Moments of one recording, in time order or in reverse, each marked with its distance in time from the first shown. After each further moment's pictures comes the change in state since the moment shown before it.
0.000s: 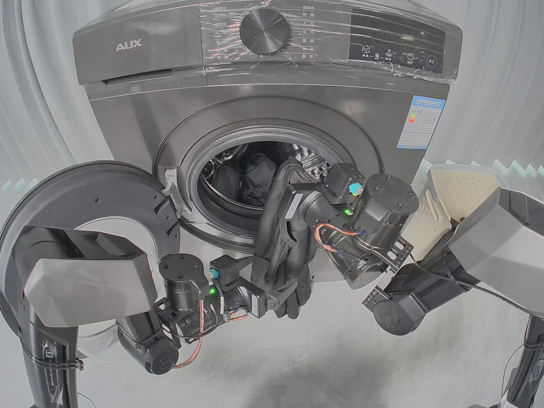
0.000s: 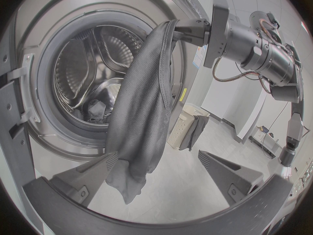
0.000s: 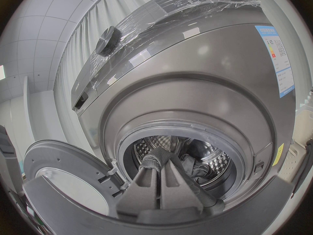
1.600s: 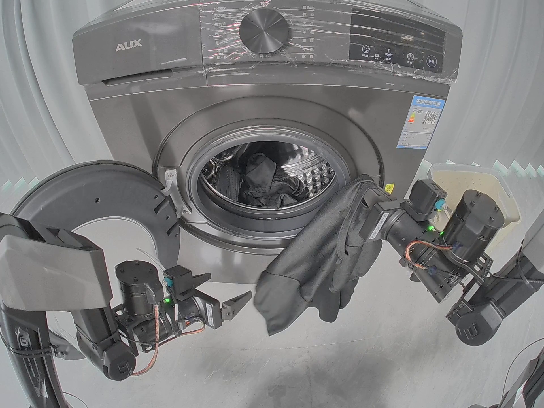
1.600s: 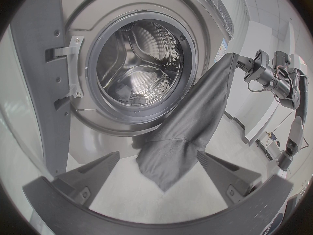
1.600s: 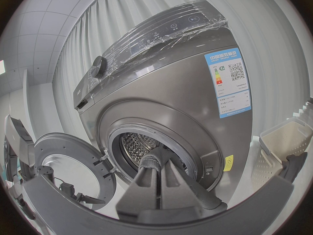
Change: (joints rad) left arm 0.125 -0.114 0.255 0.001 0.000 -0.055; right arm -0.139 -0.266 0.461 -0.123 0.120 -0.006
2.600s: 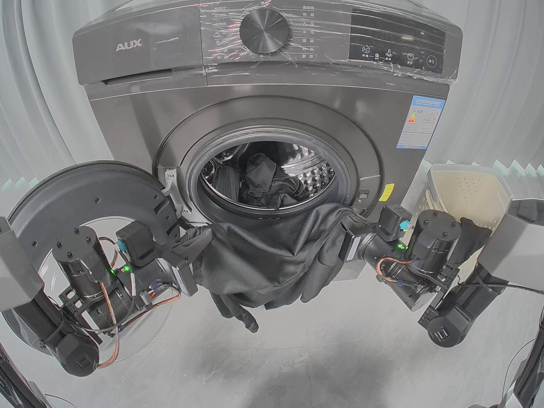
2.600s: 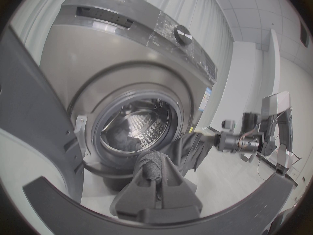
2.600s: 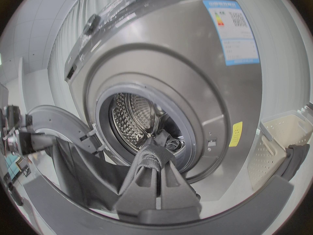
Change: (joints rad) left arm 0.010 -0.327 0.020 0.003 -0.010 -0.007; right arm -0.020 0.187 -0.052 0.007 0.007 -0.016
